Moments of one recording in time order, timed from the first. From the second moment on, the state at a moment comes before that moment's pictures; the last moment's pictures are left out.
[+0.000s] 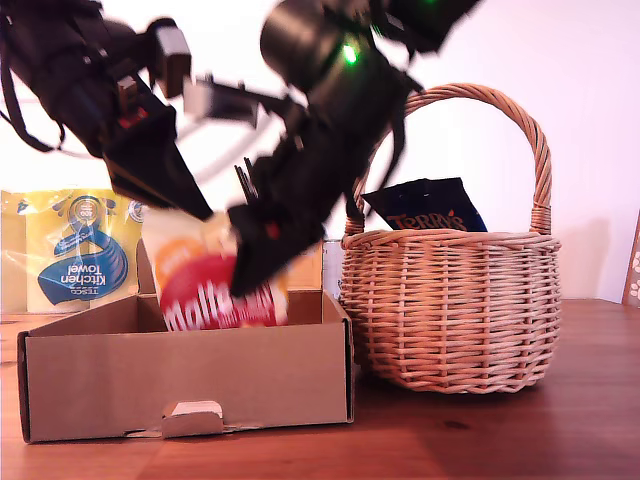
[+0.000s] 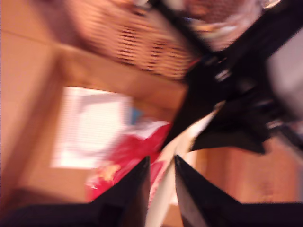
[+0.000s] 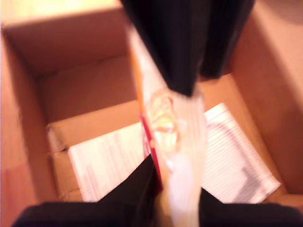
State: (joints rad) left arm -0.29 1.68 1.33 -0.85 0.65 0.68; right arm 0.79 1.84 1.27 -0.29 -0.14 -0.54
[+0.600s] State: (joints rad) left arm -0.20 1.47 1.33 -0.71 0.41 0.53; right arm 0.83 1.84 1.37 -0.38 -0.08 -0.54
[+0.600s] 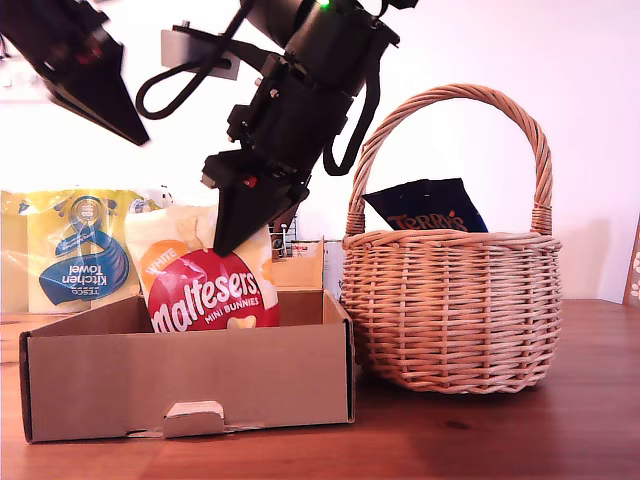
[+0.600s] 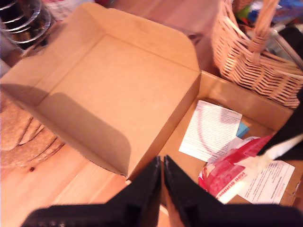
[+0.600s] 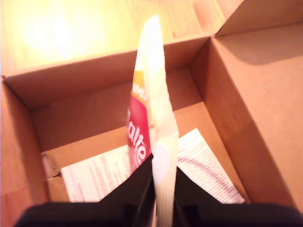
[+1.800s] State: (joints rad) left arm -0.35 1.49 1.24 -0.84 0.42 0.52; right arm 0.75 1.84 1.53 -0.30 0.25 -0.46
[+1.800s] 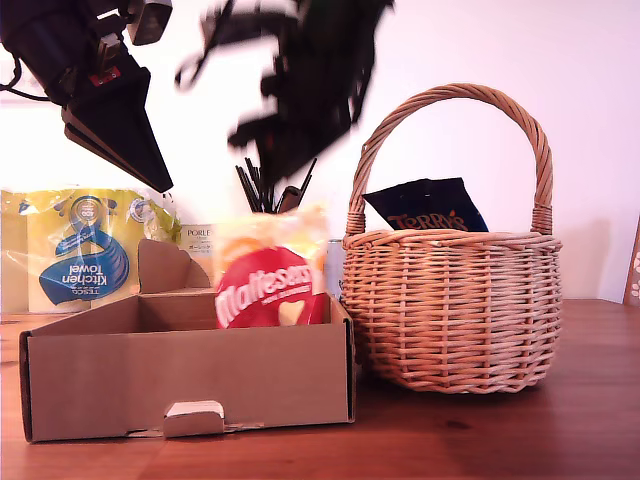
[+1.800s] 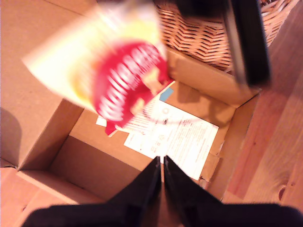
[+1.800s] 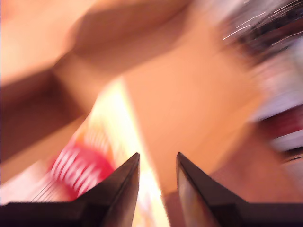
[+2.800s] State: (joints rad) left arm -0.28 1.49 0.82 0.07 0.49 0.53; right arm 0.76 1.32 1.66 -0.85 0.19 -0.30
